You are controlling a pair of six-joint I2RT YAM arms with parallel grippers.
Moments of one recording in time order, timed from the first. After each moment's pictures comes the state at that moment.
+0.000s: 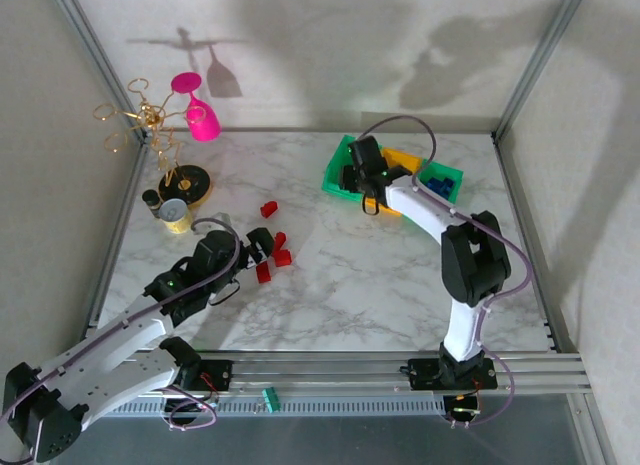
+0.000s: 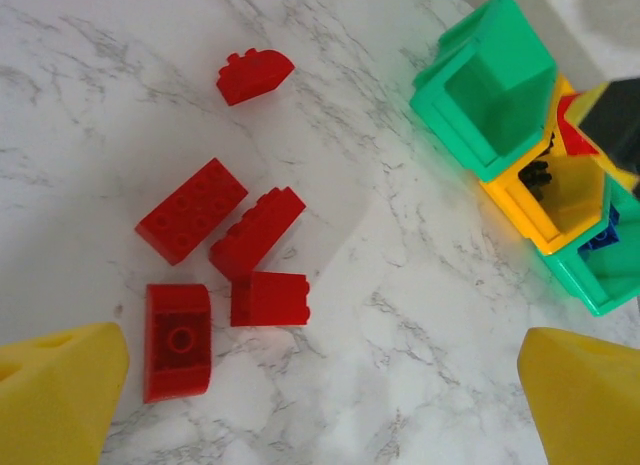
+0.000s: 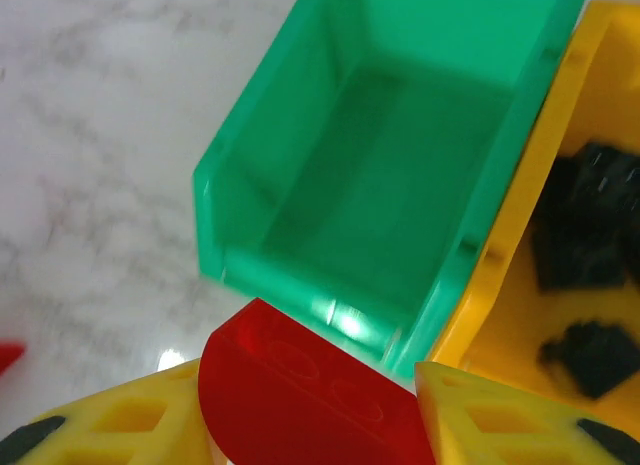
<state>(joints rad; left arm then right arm) -0.63 0.85 0.62 -0.38 -0.27 -0.97 0.52 1.90 1.50 -0.40 0.17 0.40</state>
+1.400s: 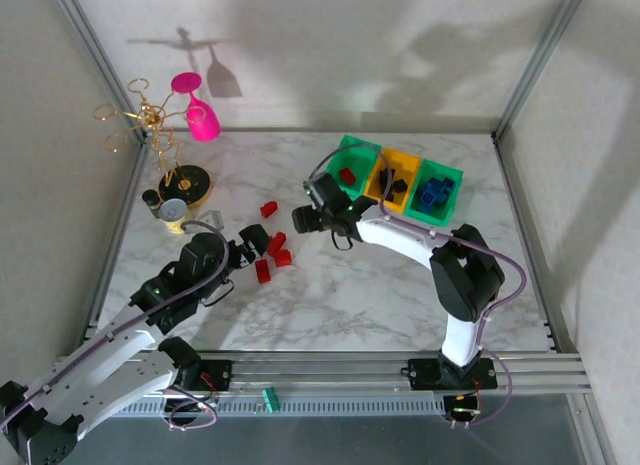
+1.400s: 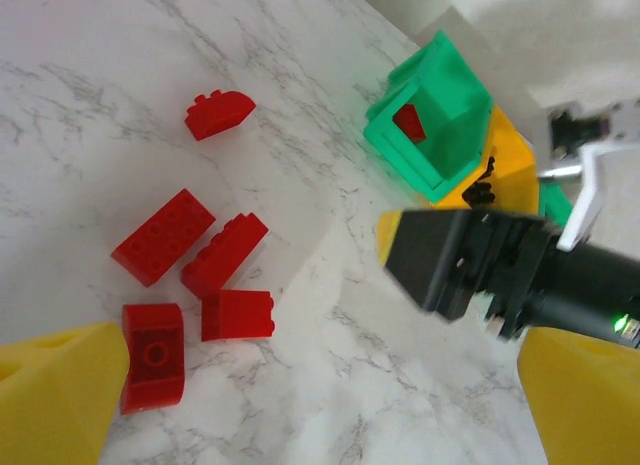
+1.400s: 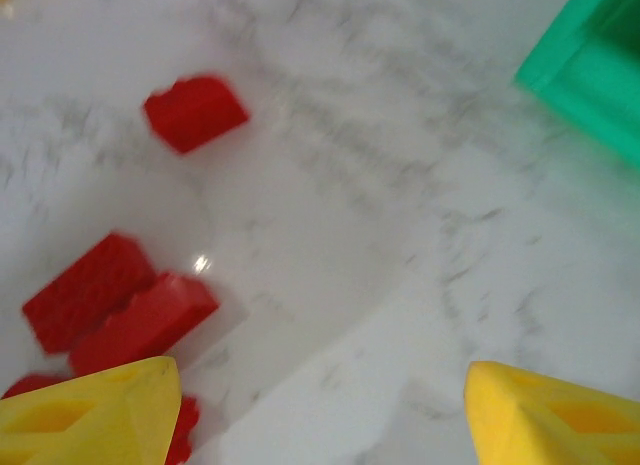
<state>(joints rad) -0.63 0.72 0.63 -0.42 -0.28 -0.95 0.83 1.83 1.33 -0.38 0.12 0.38</state>
